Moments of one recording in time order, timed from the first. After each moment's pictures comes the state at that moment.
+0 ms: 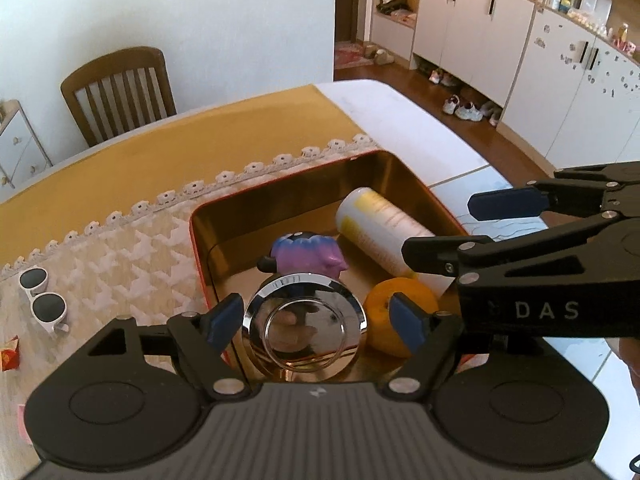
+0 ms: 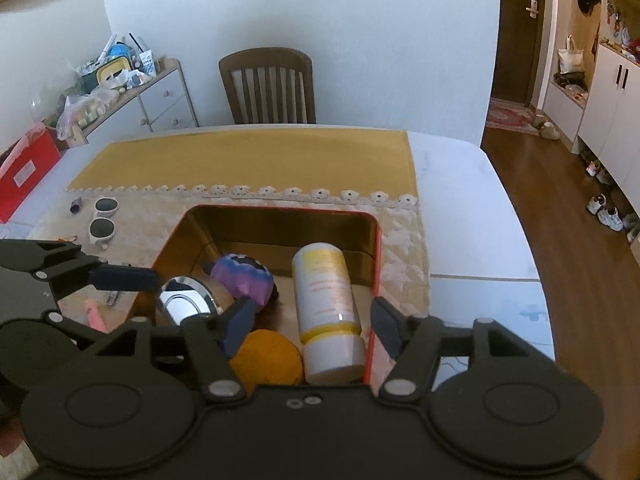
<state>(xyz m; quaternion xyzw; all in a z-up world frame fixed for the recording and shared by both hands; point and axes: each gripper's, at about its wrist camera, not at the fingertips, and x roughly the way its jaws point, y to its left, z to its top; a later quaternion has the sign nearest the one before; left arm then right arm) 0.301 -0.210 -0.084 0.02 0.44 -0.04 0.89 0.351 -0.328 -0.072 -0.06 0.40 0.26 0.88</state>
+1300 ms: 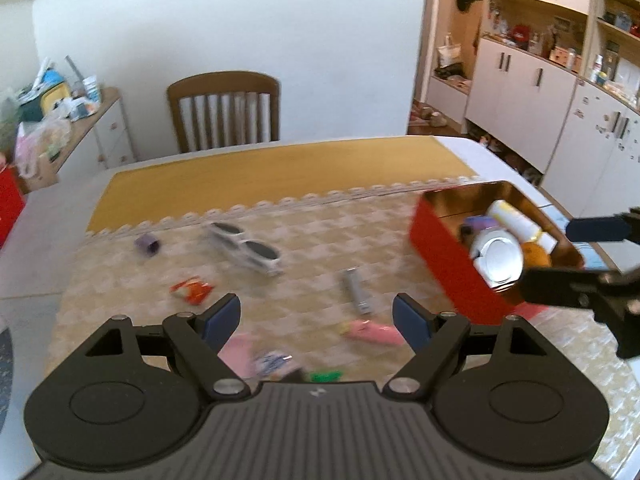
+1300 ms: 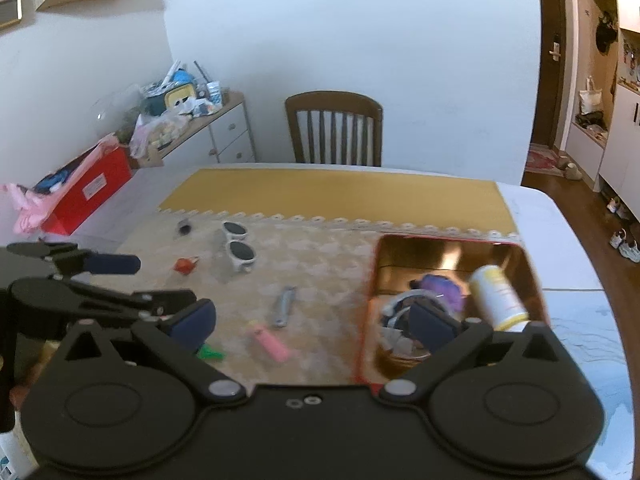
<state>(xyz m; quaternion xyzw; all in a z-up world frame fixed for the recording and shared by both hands) 0.162 -0.017 -0.051 -0.03 0.37 0.03 0.93 0.223 -0.199 -0.033 -0.05 0.33 0.29 0.89</state>
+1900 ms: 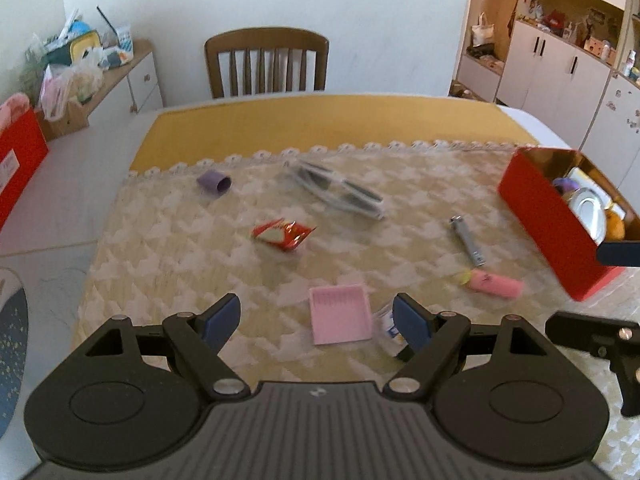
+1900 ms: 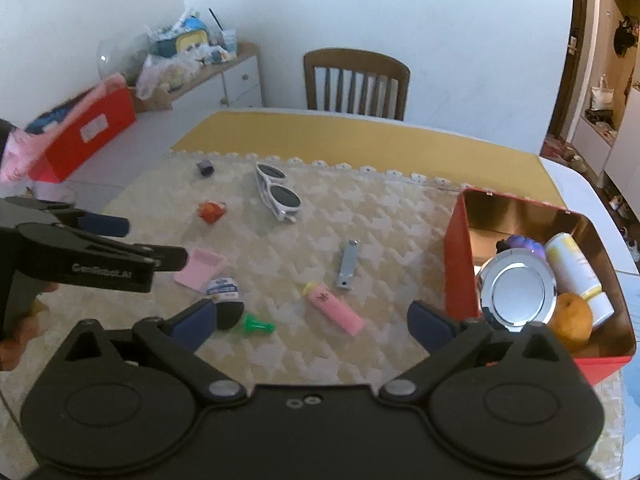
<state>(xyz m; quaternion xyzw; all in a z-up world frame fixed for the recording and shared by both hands) 0.163 0.067 -0.110 -0.04 0.41 0.06 0.91 0.209 -0.115 -0.087 -0.10 0.37 0.28 0.88</state>
